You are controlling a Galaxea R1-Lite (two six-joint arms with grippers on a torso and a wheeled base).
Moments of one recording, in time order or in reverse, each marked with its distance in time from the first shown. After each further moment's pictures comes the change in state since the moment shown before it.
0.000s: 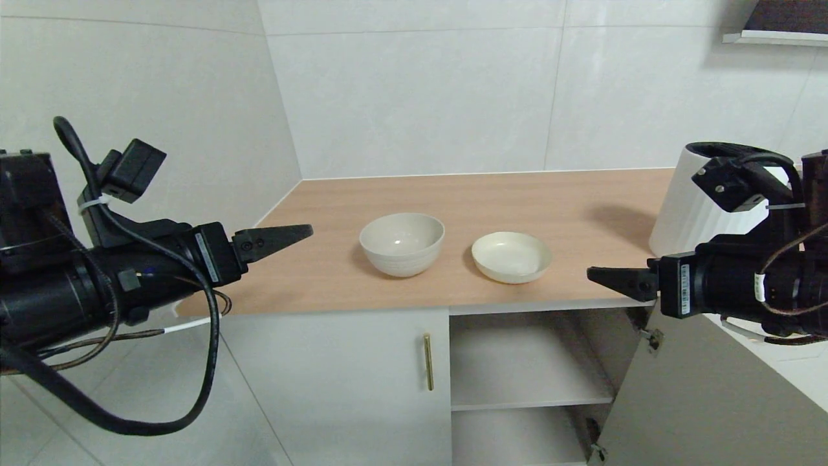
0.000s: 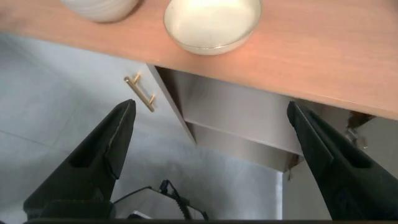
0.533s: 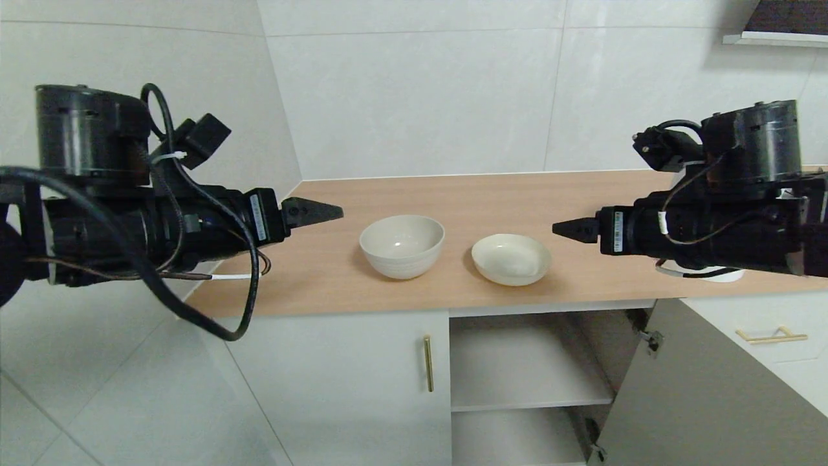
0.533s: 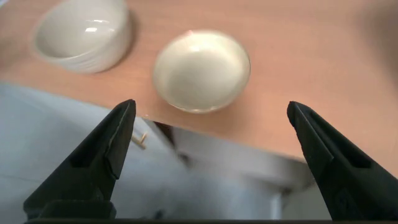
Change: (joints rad) left arm -0.064 0.163 -0.368 0.410 0.101 0.000; right arm -0.050 0.257 -0.288 0.034 -0.019 0.066
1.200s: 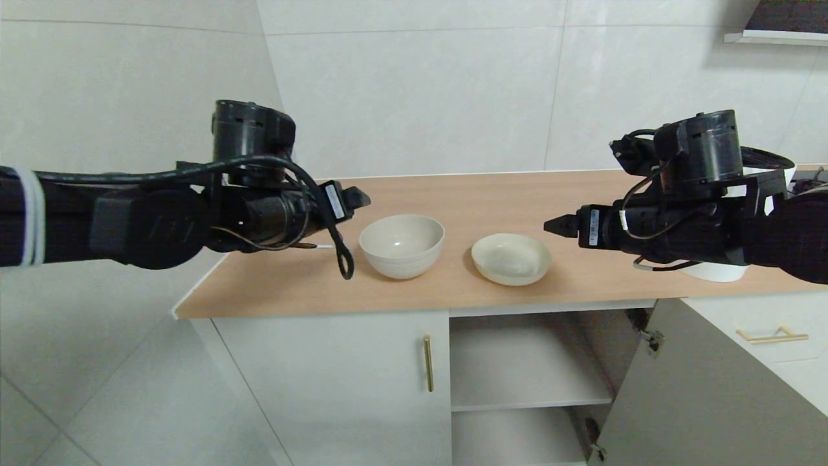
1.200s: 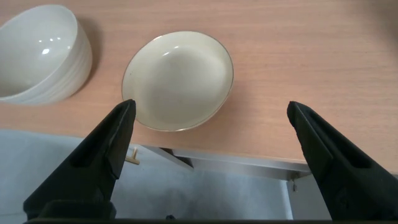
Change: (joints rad) left arm -0.117 0.293 -0.226 -0.049 0.442 -0.160; right arm 0.004 0.094 -0.078 0.017 -0.095 0.053
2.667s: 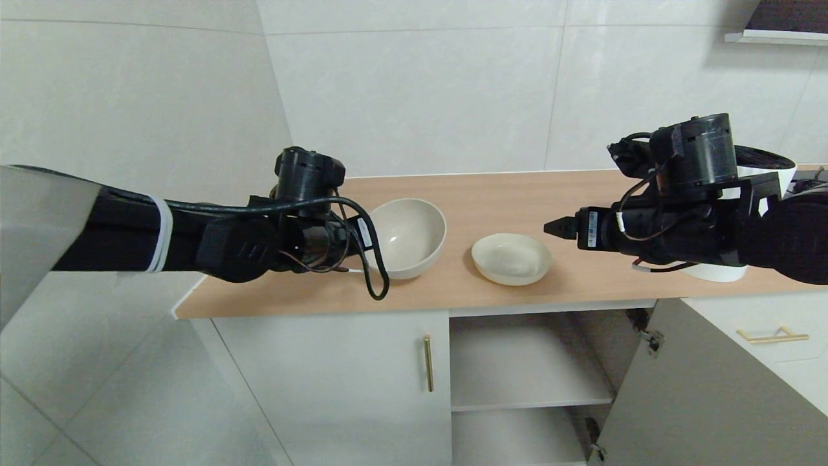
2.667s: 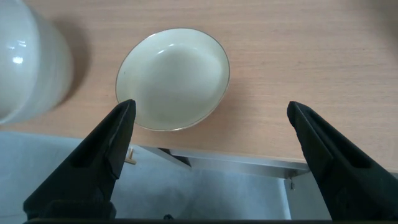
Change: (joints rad) left arm -0.017 0.143 -0.024 -0.024 0.003 0.001; right arm -0.002 0.011 -0.002 0.000 -0.011 -0.001
